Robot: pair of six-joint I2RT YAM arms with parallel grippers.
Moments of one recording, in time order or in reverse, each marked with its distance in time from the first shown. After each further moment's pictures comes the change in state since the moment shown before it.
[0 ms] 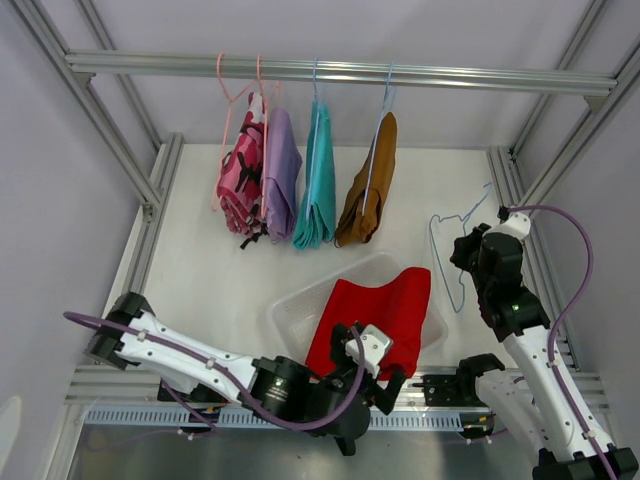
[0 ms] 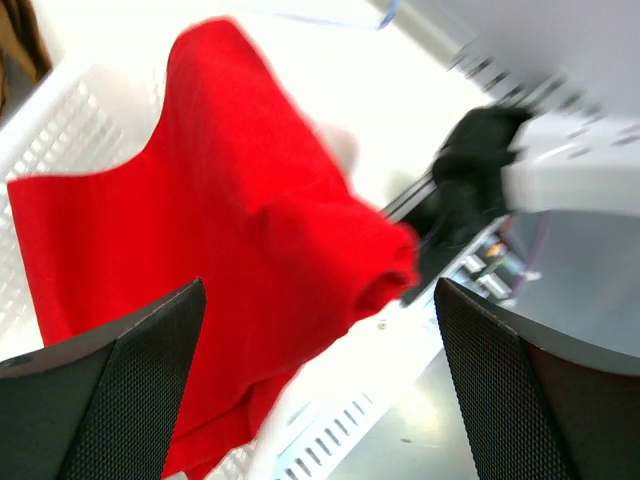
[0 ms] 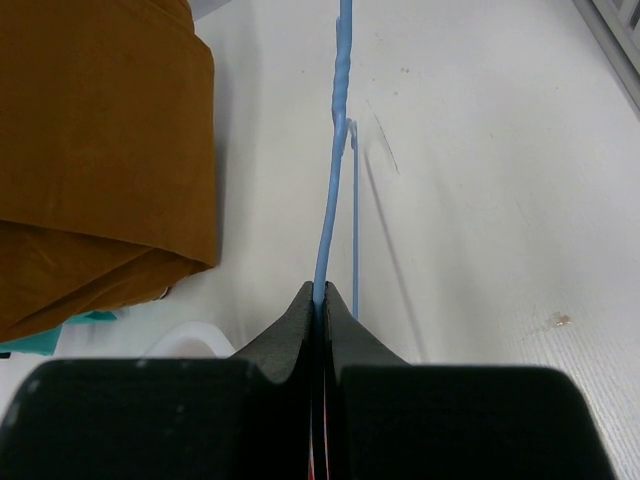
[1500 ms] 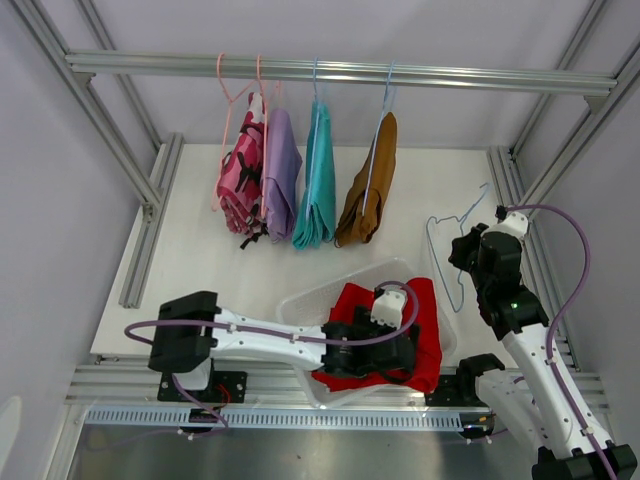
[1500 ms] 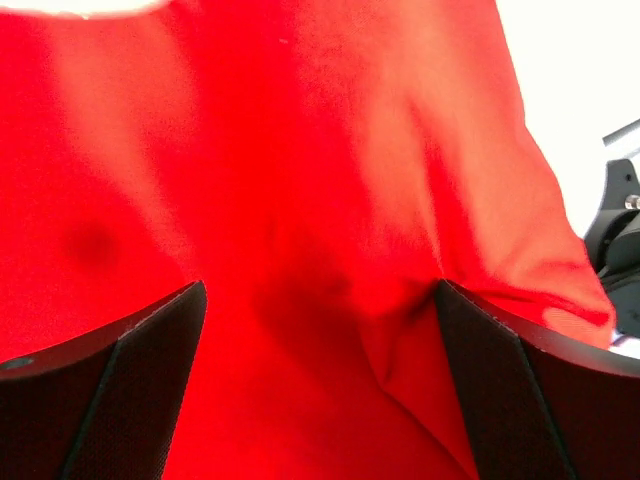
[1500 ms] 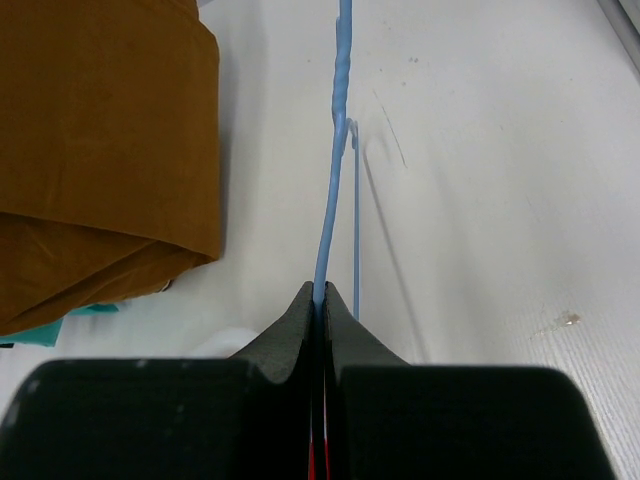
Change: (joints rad) left arm 0.328 0.329 0.046 0.006 0.392 -0.297; right arm -0.010 0.014 -0.005 0.007 -0.031 0.000
